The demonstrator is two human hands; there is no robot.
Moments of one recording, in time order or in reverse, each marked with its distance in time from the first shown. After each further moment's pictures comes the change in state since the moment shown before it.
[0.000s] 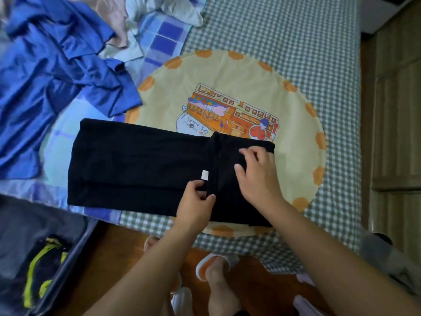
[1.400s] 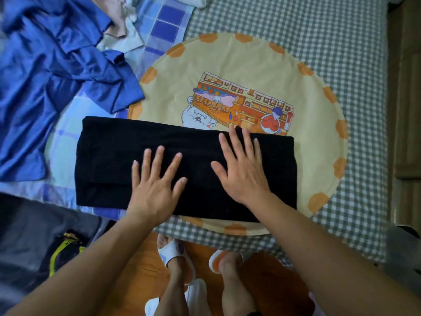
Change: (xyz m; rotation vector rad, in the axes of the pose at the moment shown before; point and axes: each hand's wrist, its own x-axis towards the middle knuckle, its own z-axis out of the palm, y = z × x) left_hand 0.065 -0.046 -0.098 1.140 0.208 0.479; right_hand 0.015 -0.020 0.052 -0.202 -0.105 -0.241
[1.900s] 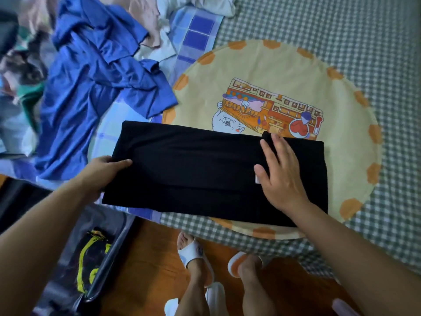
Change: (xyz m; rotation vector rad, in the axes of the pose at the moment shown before) left_hand 0.016 -0.148 -0.101 -0.932 -0.065 -0.768; right_hand -0.012 0.007 0.001 0.240 0.133 0.053
